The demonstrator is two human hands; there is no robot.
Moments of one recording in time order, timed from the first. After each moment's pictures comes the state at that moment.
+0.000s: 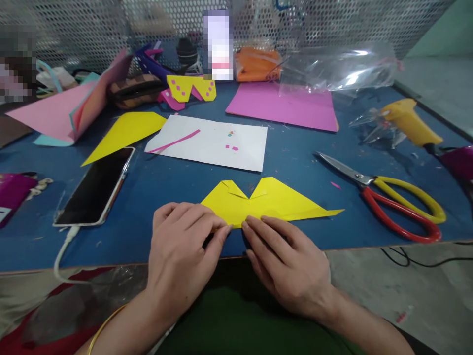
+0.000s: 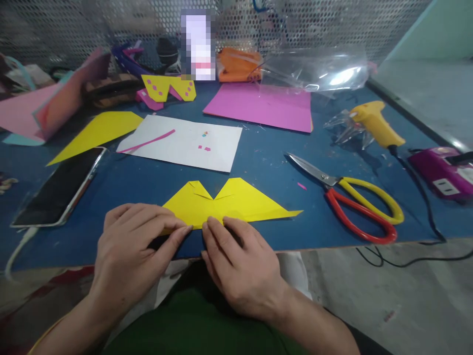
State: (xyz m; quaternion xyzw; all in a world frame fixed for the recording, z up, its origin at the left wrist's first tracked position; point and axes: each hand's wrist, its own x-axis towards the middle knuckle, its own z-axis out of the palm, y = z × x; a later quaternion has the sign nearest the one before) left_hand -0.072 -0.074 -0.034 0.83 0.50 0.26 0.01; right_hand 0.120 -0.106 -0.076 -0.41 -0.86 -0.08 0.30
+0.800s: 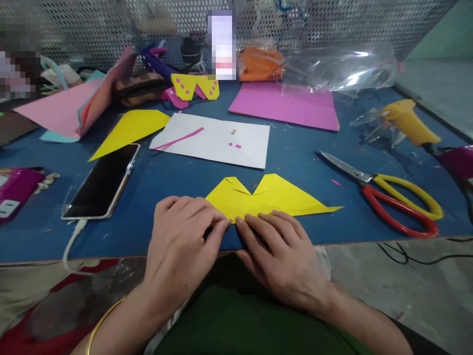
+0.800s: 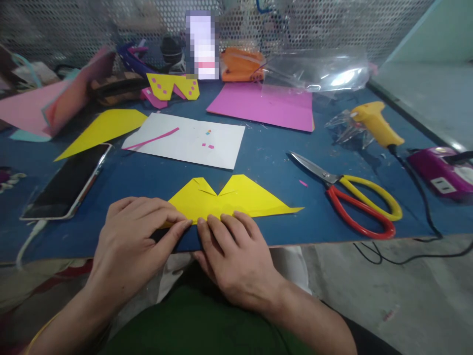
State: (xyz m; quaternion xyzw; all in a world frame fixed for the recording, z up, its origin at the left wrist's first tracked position) left_hand -0.078 -0.072 -0.030 0.84 0.50 0.22 0.02; right_hand 0.110 -0.105 -0.072 -0.42 -0.85 -0.09 0.29
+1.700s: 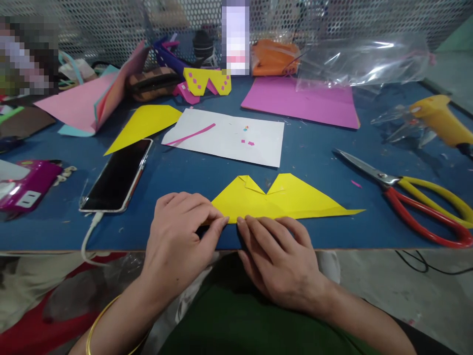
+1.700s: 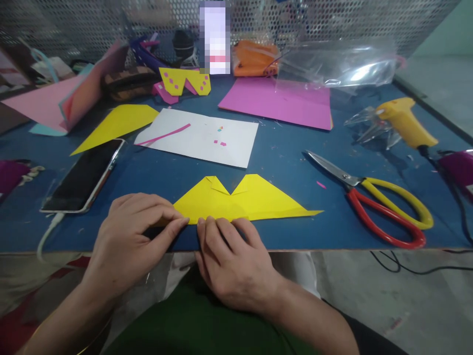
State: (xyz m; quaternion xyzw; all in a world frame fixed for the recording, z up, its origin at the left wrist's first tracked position) left_hand -0.101 -0.070 -0.031 0.82 0.52 0.23 0.06; right_hand 0.089 -0.105 -0.074 -0.40 -0.86 -0.10 0.30
